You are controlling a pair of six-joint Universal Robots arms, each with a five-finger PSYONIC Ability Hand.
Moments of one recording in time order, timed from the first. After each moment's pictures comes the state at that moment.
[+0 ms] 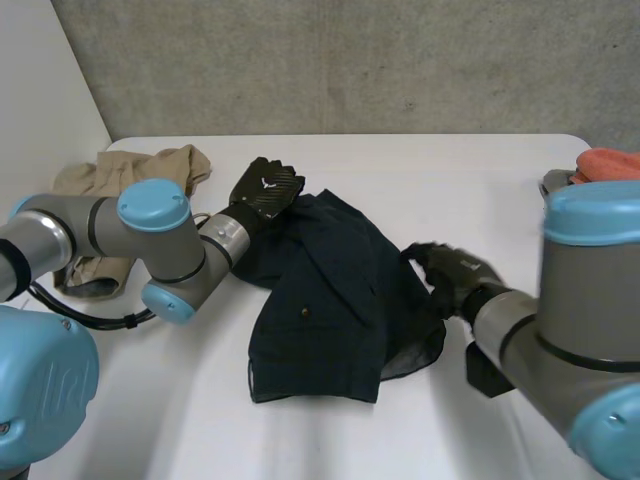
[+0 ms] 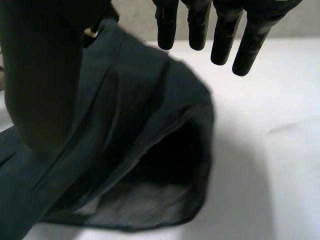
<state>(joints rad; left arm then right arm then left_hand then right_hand) 4.28 -2.57 -0.91 3.50 -1.22 3.57 2.10 -1.21 1.56 0.15 1.58 3.45 1.15 1.18 1.17 1.18 0.98 0.20 0.23 0.22 0.24 0.06</state>
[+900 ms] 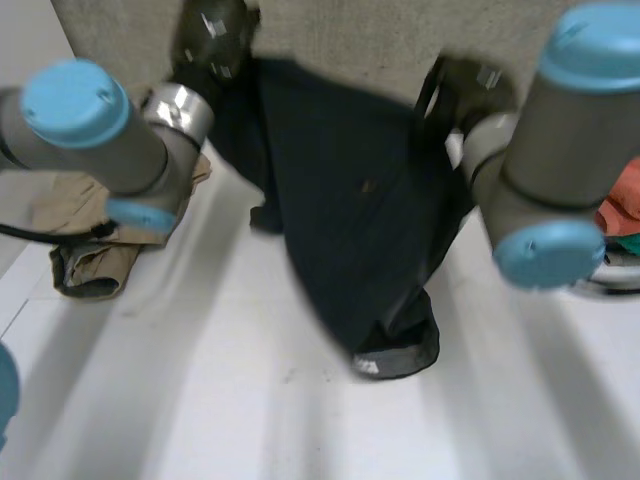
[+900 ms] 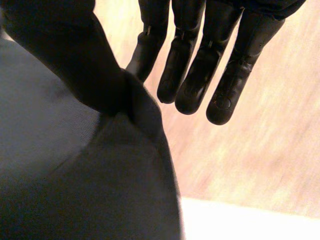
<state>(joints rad) 4.29 -2.31 -0.77 3.60 -1.41 3.53 2.11 -1.03 0.90 0.02 1.78 3.31 1.15 1.20 1.19 1.20 0.98 0.98 1.17 1.18 1.19 0.98</state>
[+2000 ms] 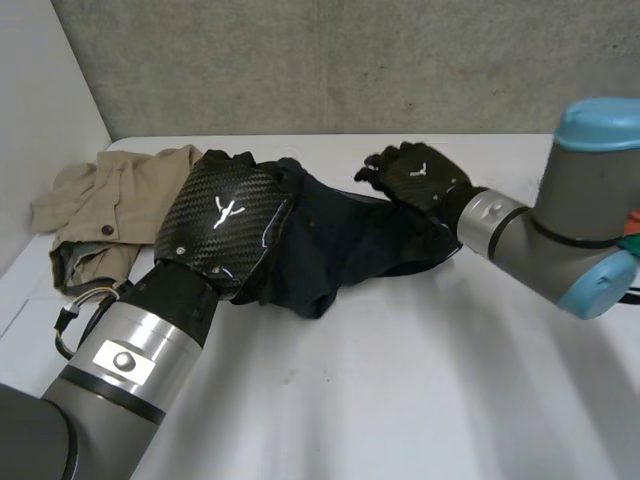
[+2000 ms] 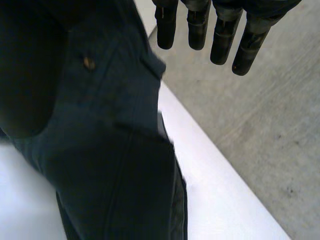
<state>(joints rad) 4.04 -1.51 -1.92 3.60 -1.52 3.55 1.95 -0.96 1.11 0.04 1.09 2.65 1.15 1.20 1.19 1.20 0.98 0.20 0.22 0.21 0.24 0.06</state>
